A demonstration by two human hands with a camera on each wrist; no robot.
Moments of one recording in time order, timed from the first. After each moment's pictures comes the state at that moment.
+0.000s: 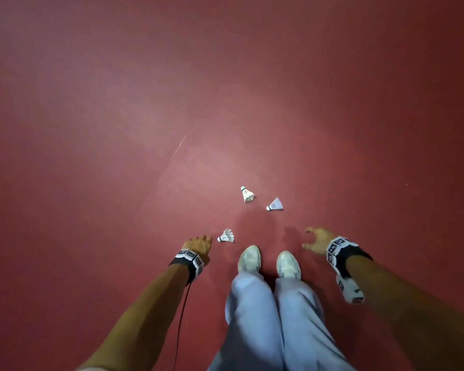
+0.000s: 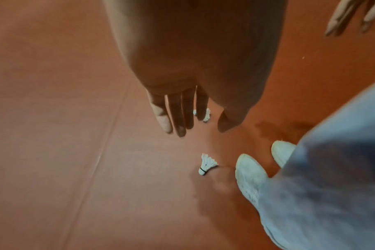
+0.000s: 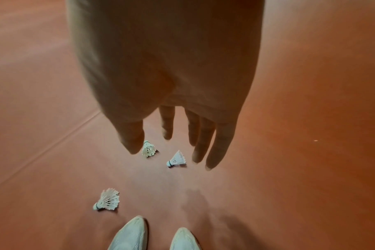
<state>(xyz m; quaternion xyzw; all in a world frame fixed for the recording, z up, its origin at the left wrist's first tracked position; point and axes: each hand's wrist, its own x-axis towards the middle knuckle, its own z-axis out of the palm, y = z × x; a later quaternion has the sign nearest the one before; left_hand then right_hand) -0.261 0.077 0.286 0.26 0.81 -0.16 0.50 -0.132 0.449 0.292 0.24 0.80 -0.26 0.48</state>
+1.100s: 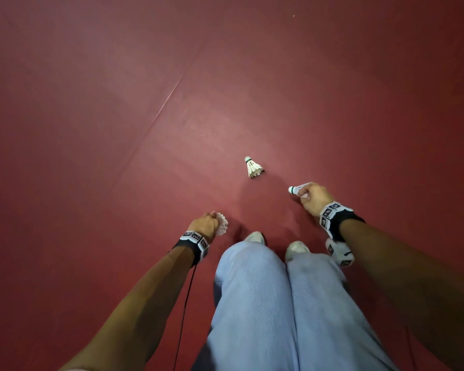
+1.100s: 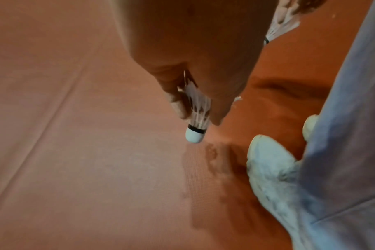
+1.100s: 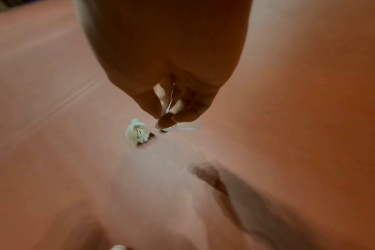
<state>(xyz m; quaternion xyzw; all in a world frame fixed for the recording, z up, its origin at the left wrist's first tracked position) -0.241 0.084 0.046 0.27 0.83 -0.10 0.48 -0.185 0.448 0.044 0.25 0.86 -0.32 0.31</state>
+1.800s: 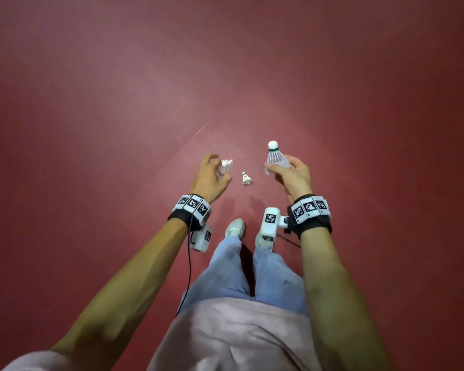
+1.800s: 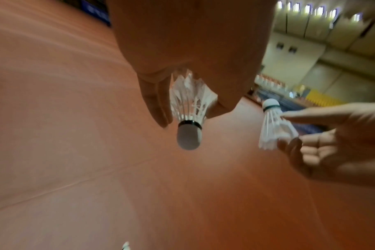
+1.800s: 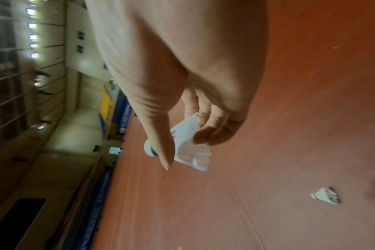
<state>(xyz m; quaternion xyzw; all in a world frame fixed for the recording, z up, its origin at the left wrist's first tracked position) -0.236 0.169 0.634 0.03 0.92 0.32 0.21 -0.197 0.399 0.638 0.40 0.60 -0.69 0.08</state>
